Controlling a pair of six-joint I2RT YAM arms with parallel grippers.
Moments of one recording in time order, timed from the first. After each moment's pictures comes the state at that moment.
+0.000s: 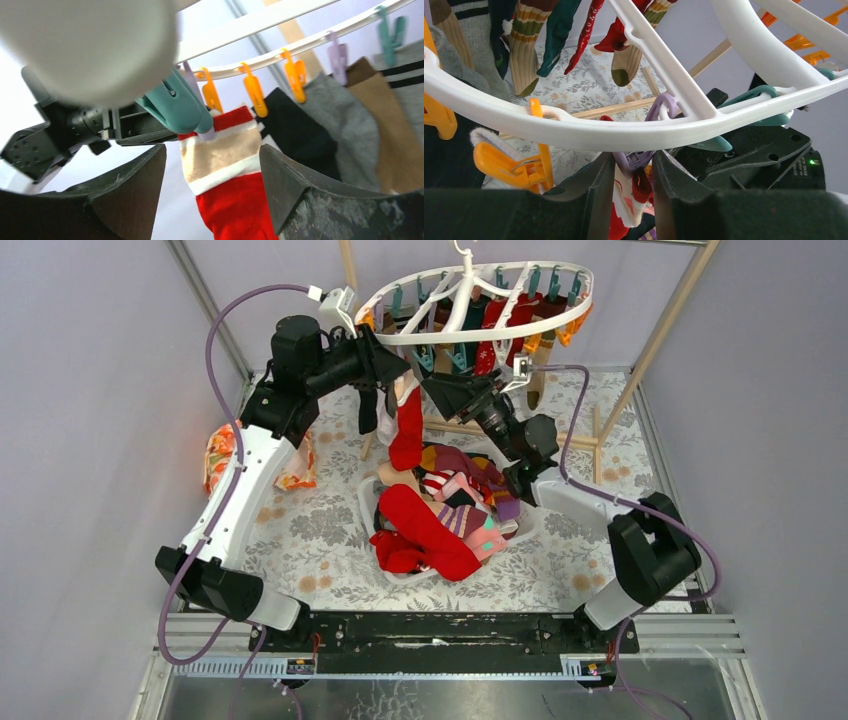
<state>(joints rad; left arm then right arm) -0.32 1.46 1.69 -0.39 0.44 -0.45 0.59 1.55 0.96 1.12 -0.20 0.82</state>
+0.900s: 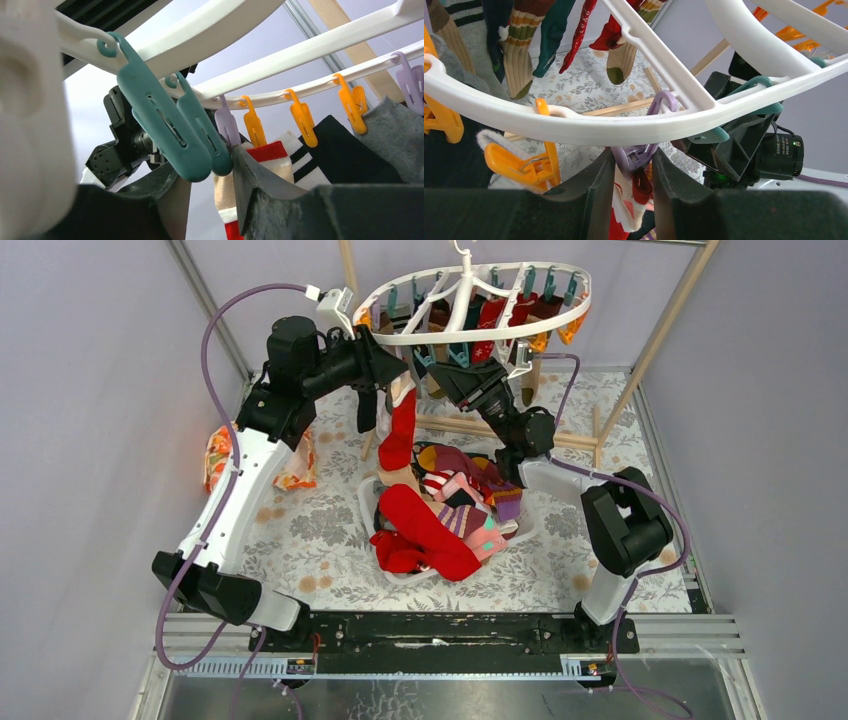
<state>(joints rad) -0.32 1.44 1.69 -0.41 0.44 -0.42 0.53 1.77 1.11 1.48 -0.34 1.16</state>
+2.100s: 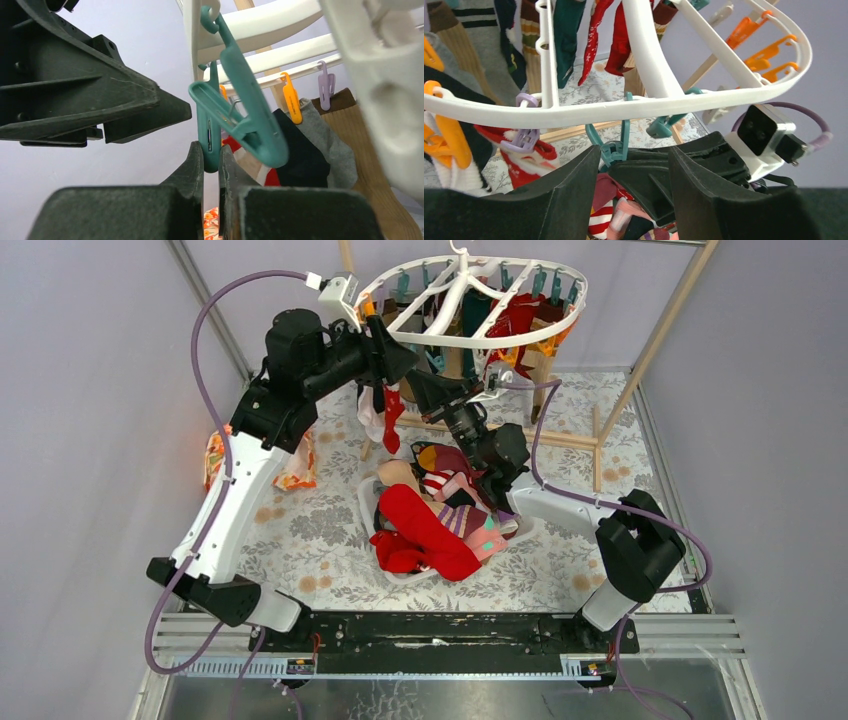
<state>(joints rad) -0.42 1.44 1.84 -0.52 0.30 -0.39 0.78 1.64 1.07 1.17 0.11 0.46</state>
